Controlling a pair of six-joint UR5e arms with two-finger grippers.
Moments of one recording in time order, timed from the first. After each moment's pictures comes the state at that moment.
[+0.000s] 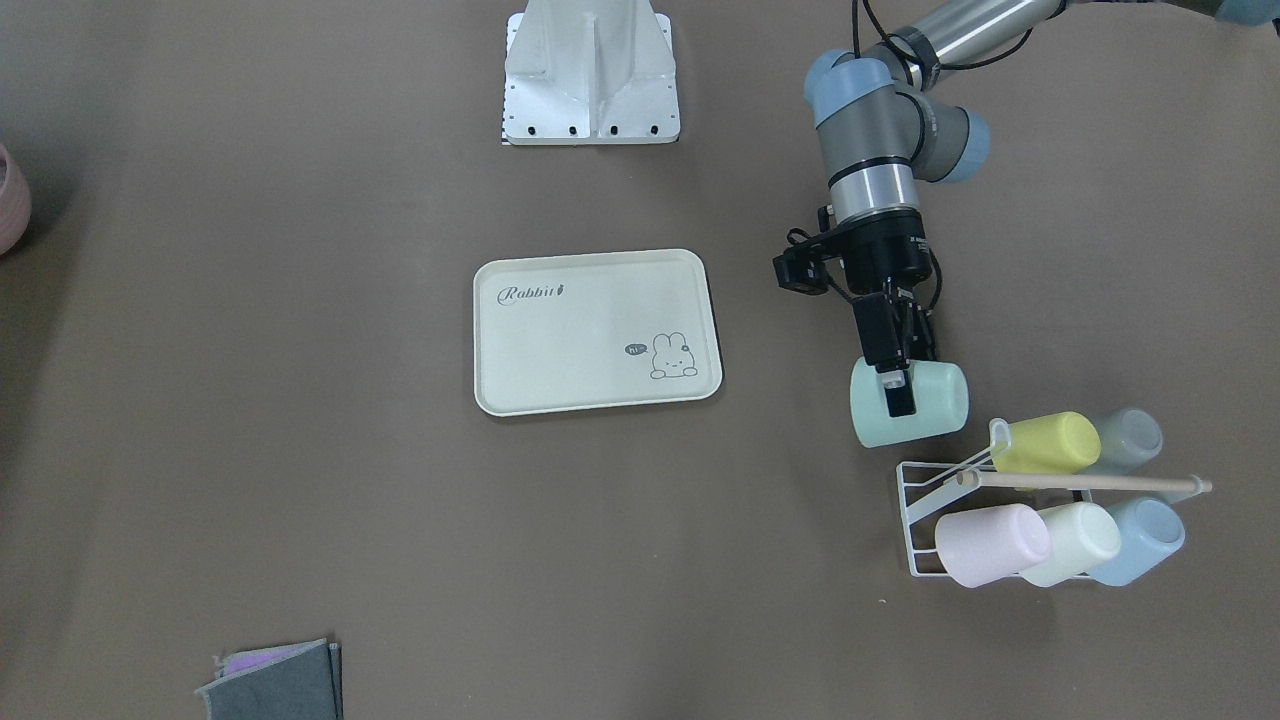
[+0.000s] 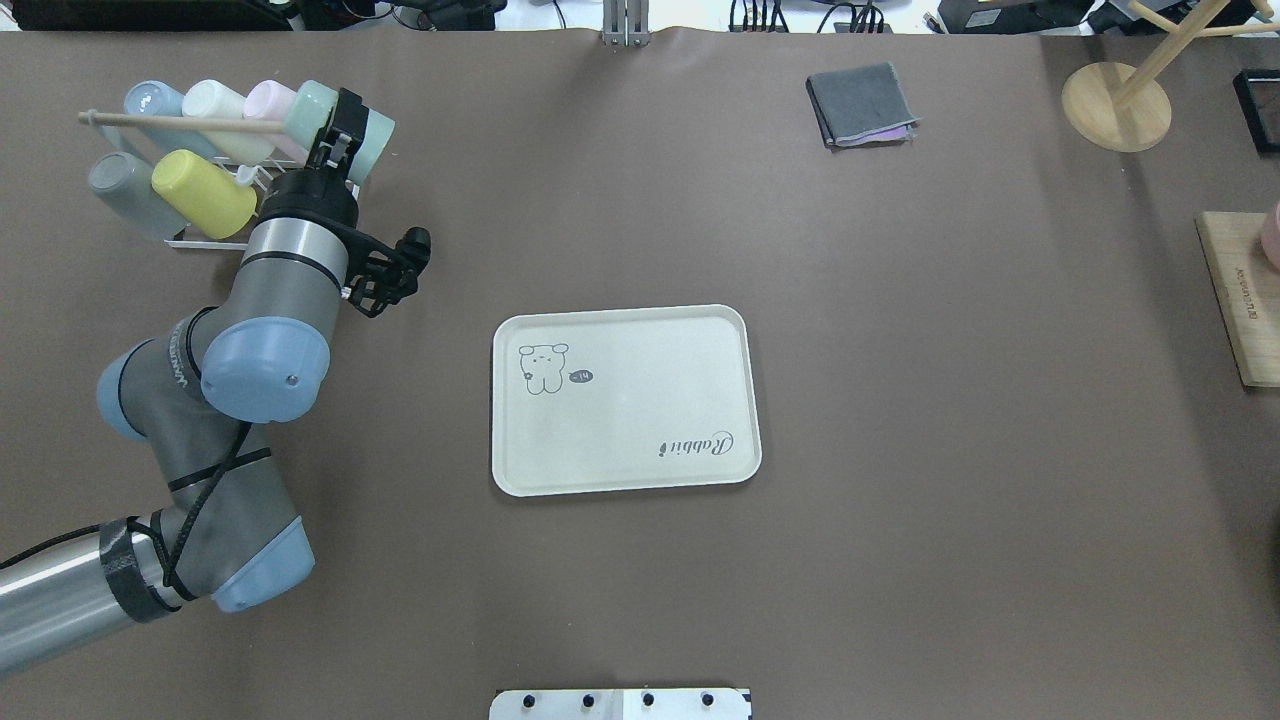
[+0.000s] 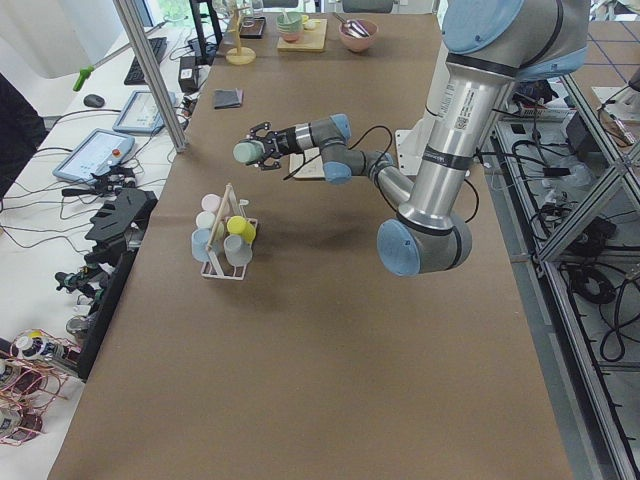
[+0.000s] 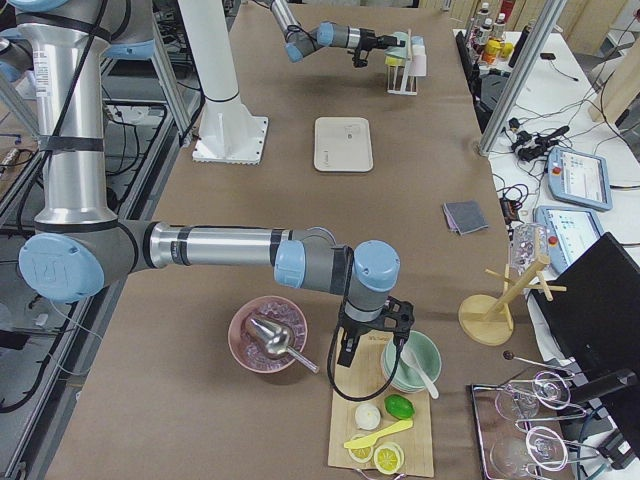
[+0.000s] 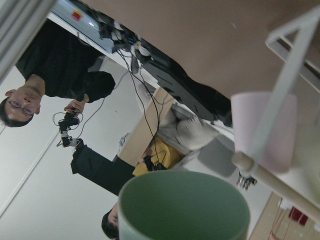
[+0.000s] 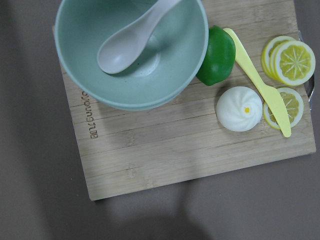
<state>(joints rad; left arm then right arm) -0.56 -1.98 -1.68 -2.27 -0.81 1.02 1.60 -1.59 1.62 -1.70 2.27 0.14</state>
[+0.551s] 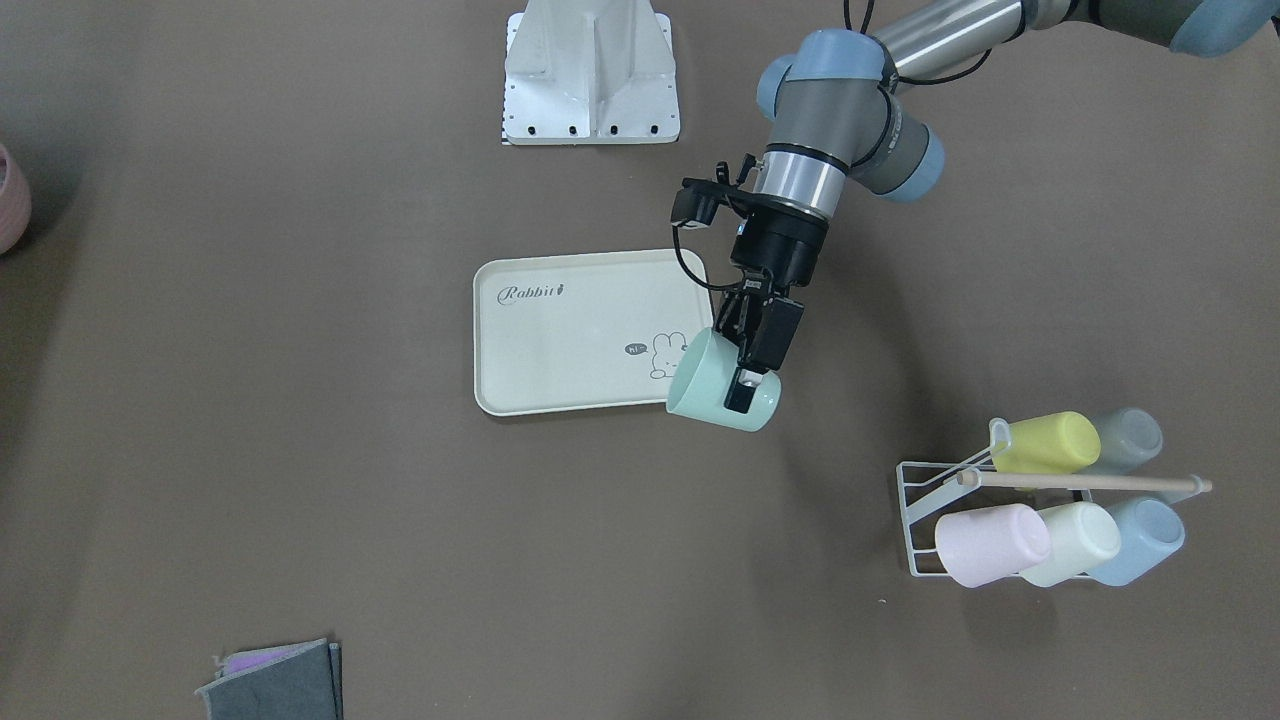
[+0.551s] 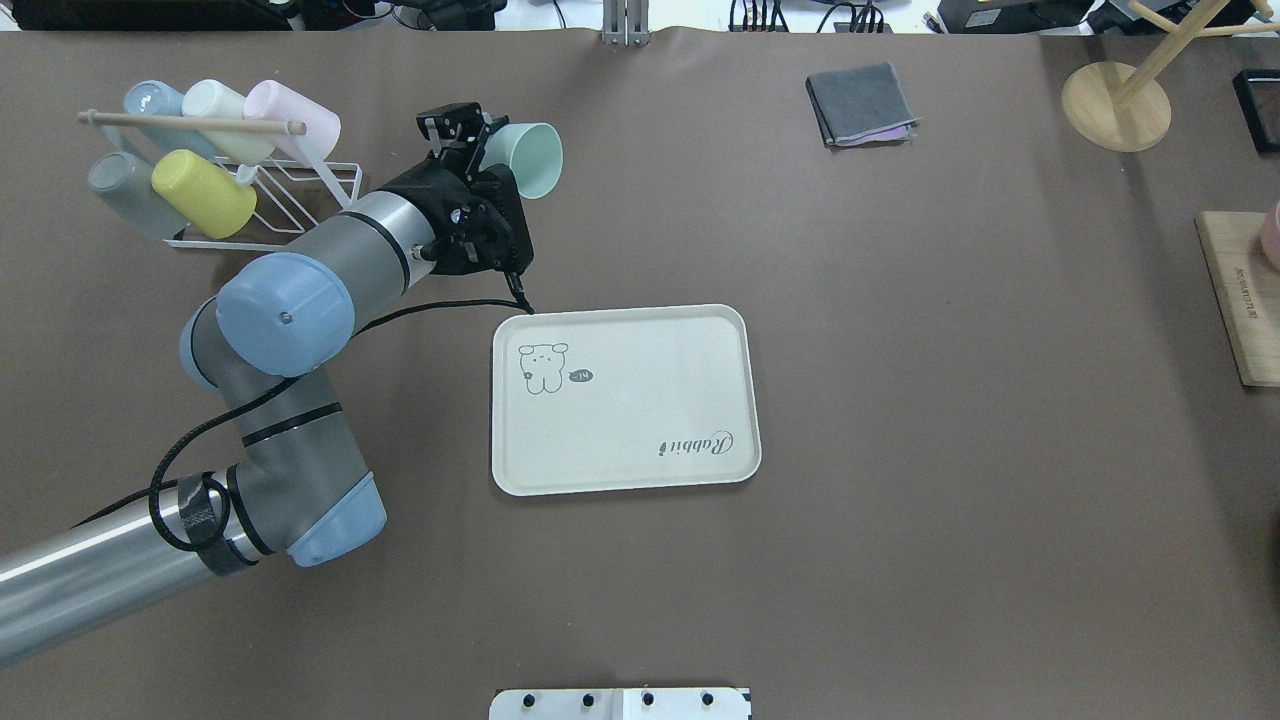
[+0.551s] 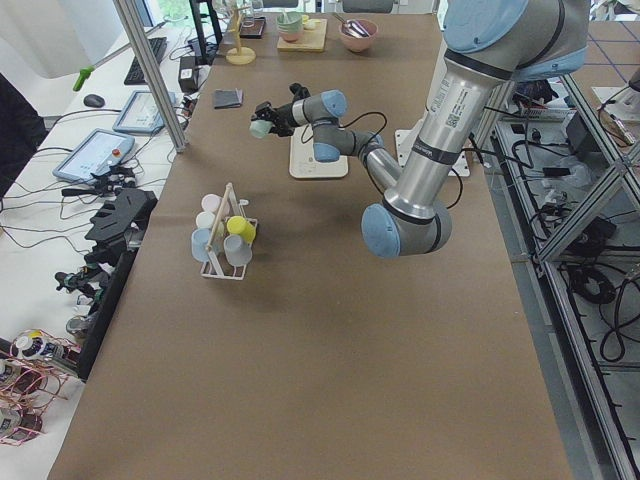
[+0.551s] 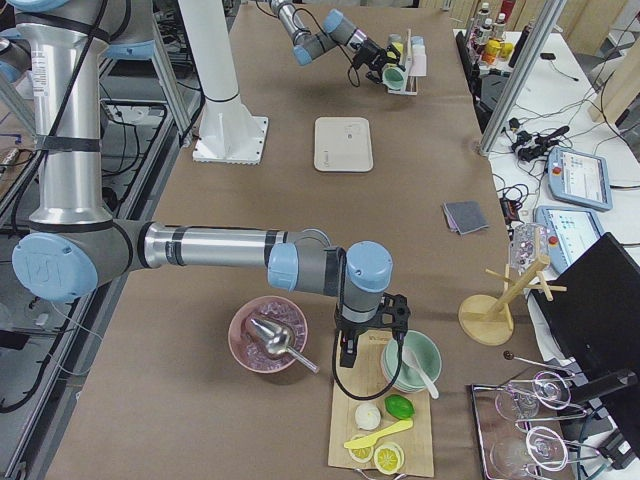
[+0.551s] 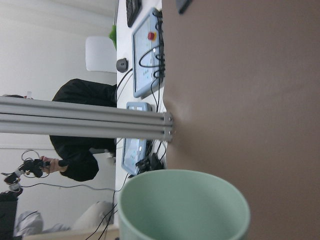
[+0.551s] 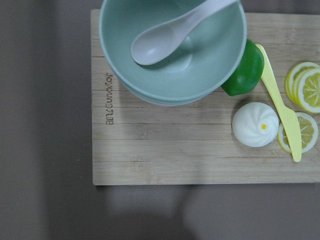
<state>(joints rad) -0.57 -2.12 -1.56 -2.59 -1.25 0.39 1.60 -1.61 1.65 -1.67 2.29 -0.05</state>
